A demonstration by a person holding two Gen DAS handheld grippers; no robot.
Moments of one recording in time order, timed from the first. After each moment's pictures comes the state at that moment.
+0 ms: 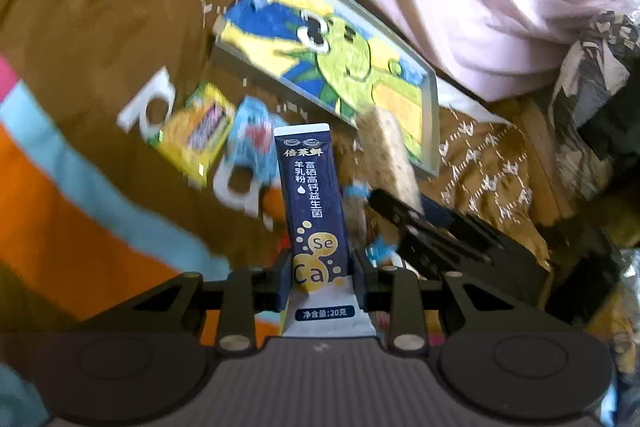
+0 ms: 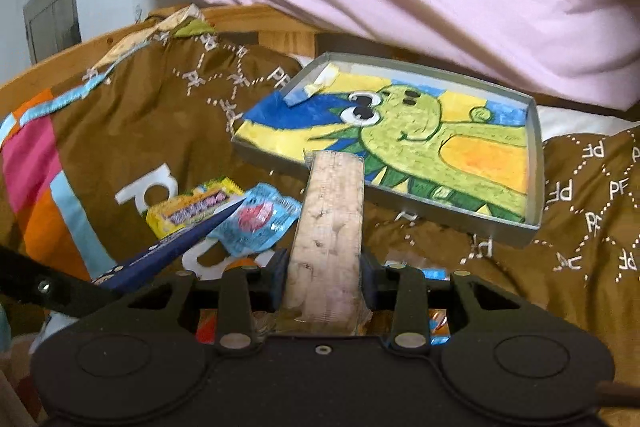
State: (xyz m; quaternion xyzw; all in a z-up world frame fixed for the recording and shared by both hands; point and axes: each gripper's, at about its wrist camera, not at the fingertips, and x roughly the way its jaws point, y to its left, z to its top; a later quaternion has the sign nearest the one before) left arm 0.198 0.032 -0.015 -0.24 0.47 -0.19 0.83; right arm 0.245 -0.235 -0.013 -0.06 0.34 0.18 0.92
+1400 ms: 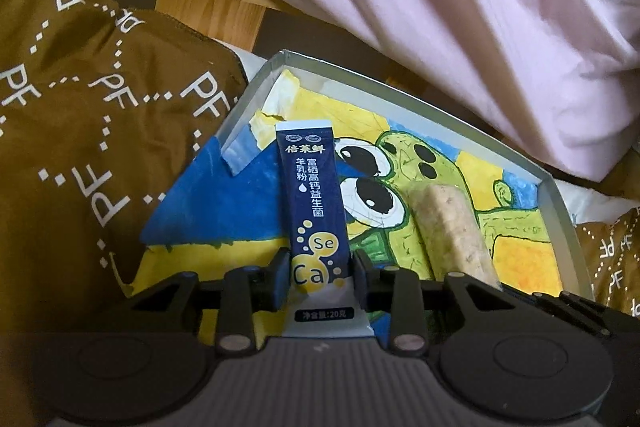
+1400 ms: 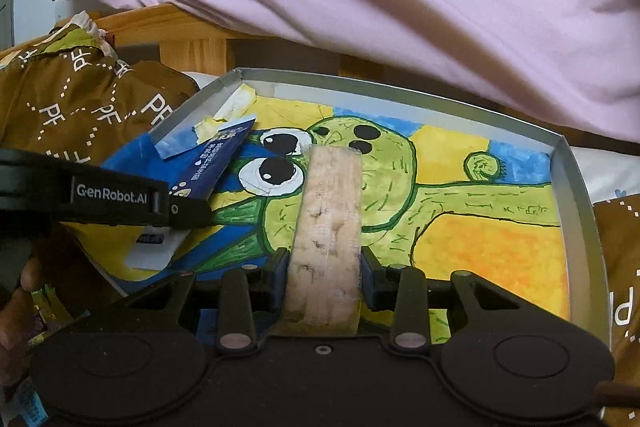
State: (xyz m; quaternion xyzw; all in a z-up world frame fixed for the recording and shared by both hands) left arm 0.414 -0.035 -0.089 -0.14 0.34 -0.10 0.92; right arm 0.427 -0.221 -0.086 -0.07 0.31 0.12 0.94
